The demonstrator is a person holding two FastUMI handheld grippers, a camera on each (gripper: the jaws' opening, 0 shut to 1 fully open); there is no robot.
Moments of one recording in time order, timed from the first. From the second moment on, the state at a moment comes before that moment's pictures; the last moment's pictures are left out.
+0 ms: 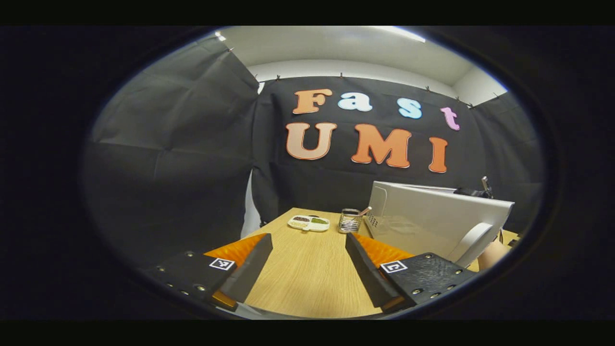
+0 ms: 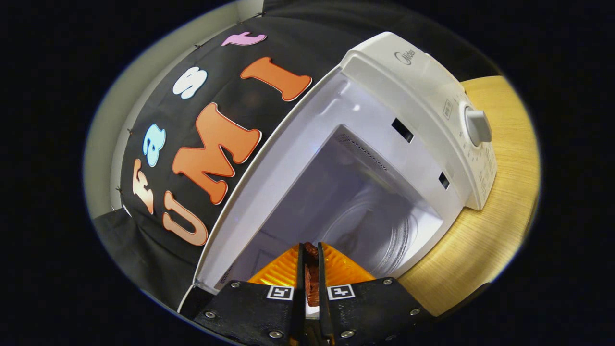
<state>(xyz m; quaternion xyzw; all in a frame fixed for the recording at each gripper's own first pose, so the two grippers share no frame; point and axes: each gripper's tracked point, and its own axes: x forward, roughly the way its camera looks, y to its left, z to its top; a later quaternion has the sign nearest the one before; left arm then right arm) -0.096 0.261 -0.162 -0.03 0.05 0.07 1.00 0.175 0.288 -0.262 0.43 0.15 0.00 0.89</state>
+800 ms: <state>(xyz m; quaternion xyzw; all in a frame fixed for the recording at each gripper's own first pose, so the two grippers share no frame) -0.091 0.234 -0.155 -0.02 0.06 0.05 1.00 0.182 0.257 -0.273 0.28 0.17 -0.02 0.94</state>
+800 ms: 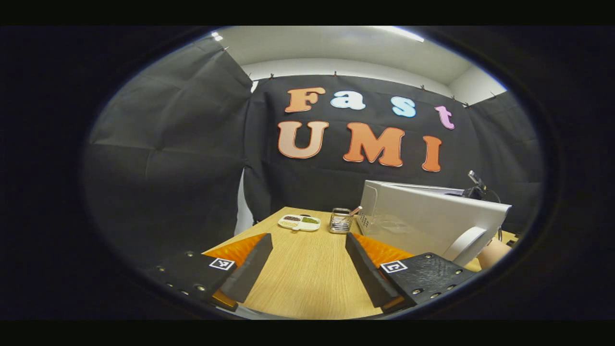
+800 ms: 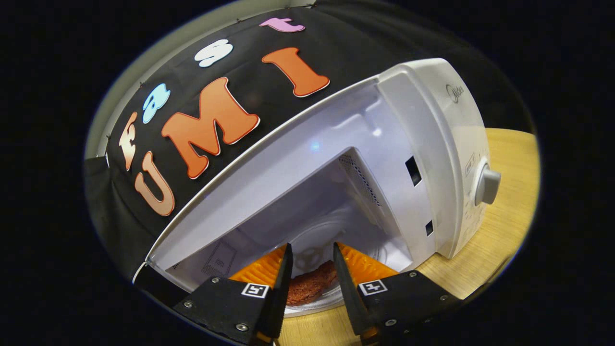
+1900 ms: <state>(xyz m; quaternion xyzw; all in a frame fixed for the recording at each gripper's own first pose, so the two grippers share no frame) -0.090 0.195 -0.134 0.00 0.04 0.04 1.00 0.062 0.129 -0.103 0.04 0.07 0.05 1.00</state>
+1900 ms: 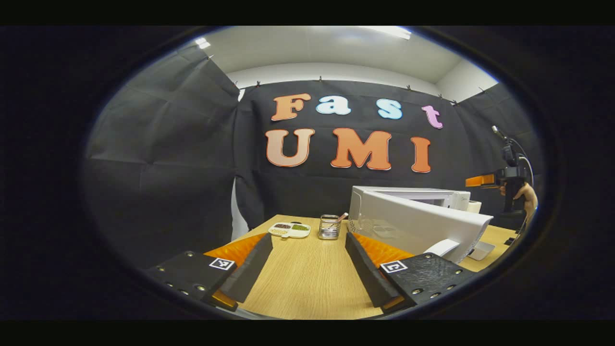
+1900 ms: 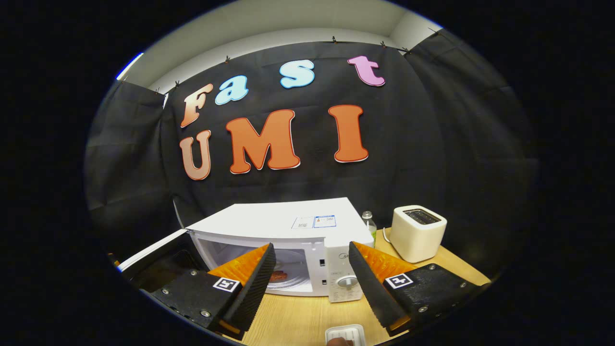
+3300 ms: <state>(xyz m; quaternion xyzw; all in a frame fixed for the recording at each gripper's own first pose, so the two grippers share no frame) -0.058 -0.015 -0.170 0.00 0.10 -0.17 0.98 0.009 0.000 -0.021 0.03 0.02 0.01 1.00</state>
